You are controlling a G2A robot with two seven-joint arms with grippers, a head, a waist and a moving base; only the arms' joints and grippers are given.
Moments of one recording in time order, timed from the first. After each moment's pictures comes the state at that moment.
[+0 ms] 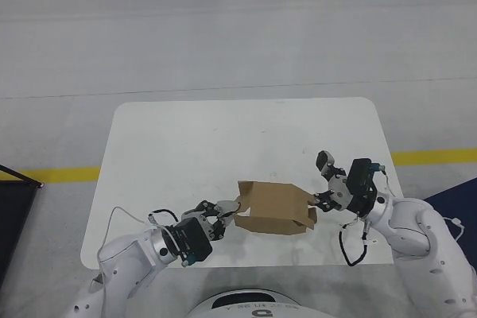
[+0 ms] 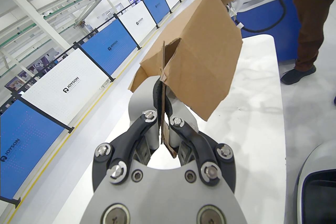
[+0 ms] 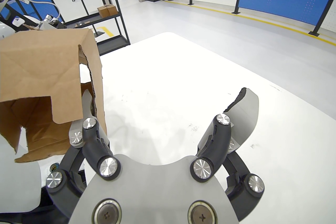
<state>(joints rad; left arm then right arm) 1.88 -1.03 -1.30 -2.18 1.83 -0.48 0.39 -1.78 -1.04 1.61 -1.96 -0.83 -0.85 0.22</state>
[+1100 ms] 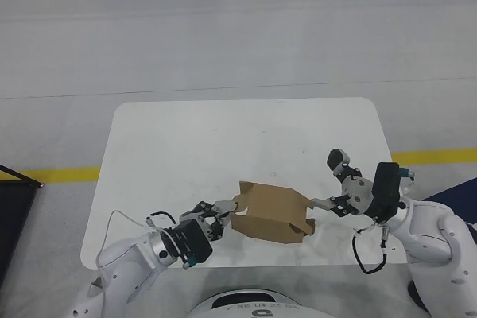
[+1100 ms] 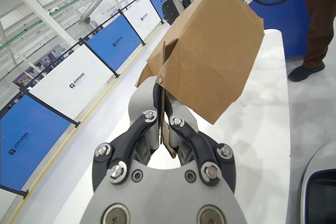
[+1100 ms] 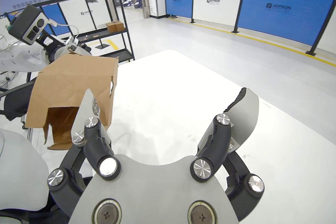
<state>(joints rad) 1.91 -1.02 -1.30 -2.19 1.85 -0.43 0.37 -1.84 -1.02 1.69 -2.06 -0.77 -0.92 0.19</state>
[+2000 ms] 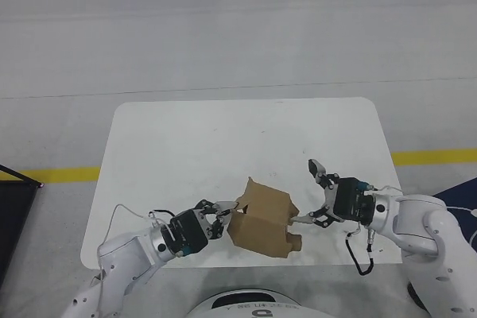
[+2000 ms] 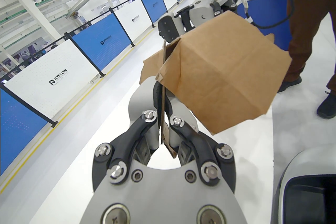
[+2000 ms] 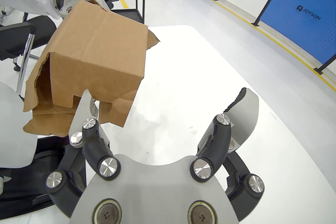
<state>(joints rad) 1.85 -1.01 -1.29 -2.15 1.72 -0.53 0.35 -1.78 -1.00 1.62 -2.11 -1.01 -1.00 0.25</state>
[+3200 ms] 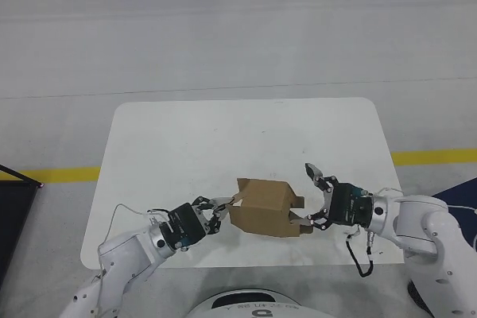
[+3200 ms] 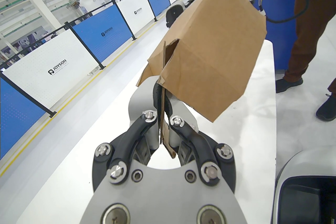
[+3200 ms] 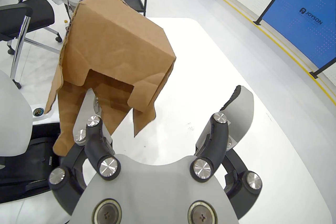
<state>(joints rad) 1.85 -1.00 -1.29 -2.11 1.65 -0.48 0.33 -1.80 -0.98 1.64 -2.12 -1.03 -0.99 0.23</state>
